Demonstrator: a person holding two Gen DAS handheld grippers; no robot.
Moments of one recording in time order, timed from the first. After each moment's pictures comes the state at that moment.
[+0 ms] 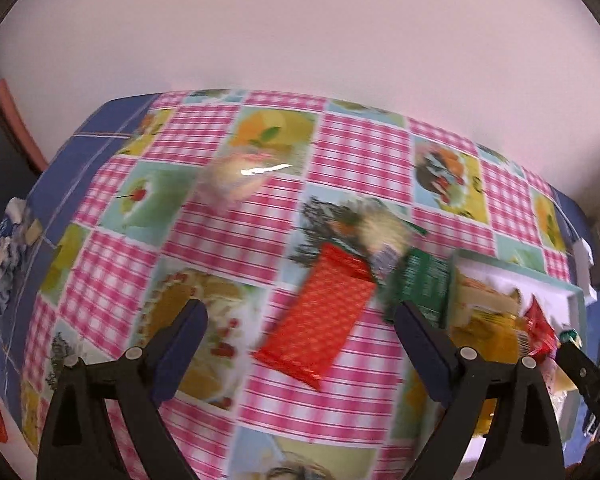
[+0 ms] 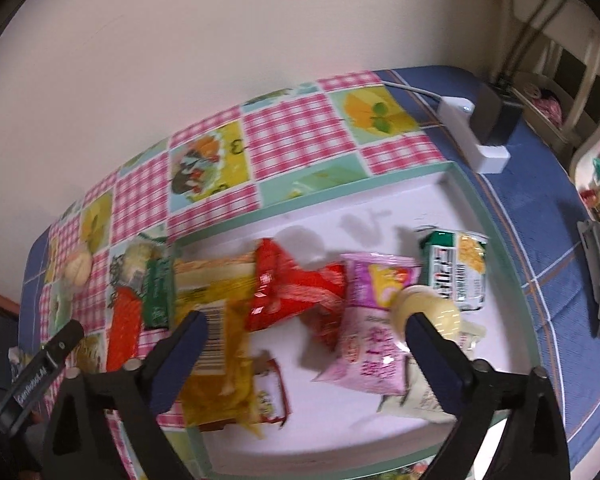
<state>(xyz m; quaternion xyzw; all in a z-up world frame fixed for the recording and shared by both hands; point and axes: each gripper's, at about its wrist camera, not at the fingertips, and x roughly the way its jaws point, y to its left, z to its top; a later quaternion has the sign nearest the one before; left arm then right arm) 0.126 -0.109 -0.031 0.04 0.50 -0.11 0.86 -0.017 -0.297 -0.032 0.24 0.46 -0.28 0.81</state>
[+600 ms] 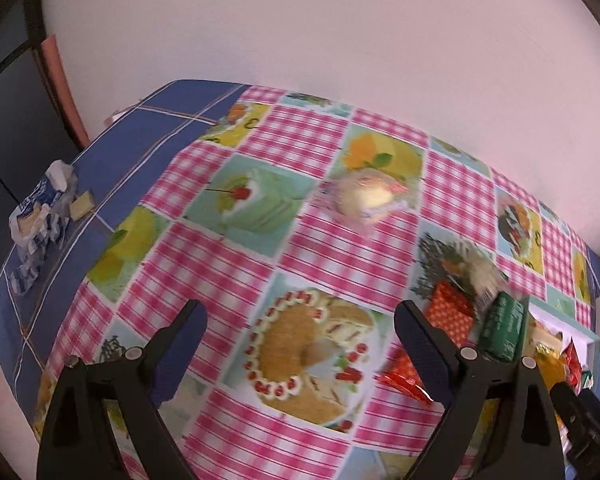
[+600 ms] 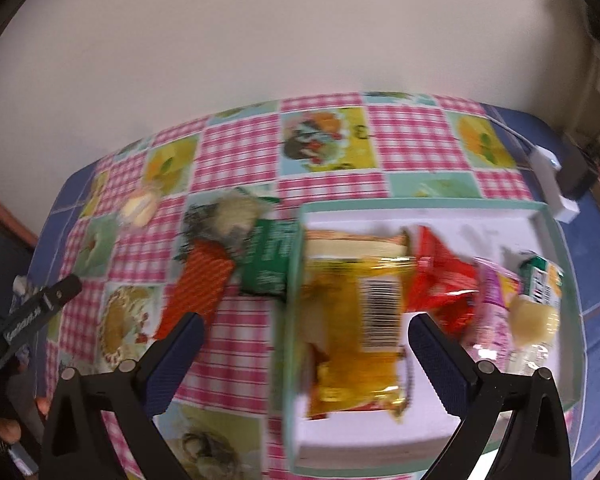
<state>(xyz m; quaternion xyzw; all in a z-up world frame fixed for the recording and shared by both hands) 0.156 -0.006 -0.033 -0.02 0.48 -0.04 0.87 0.037 -0.197 -0.035 0.15 0.48 -0.19 0.84</state>
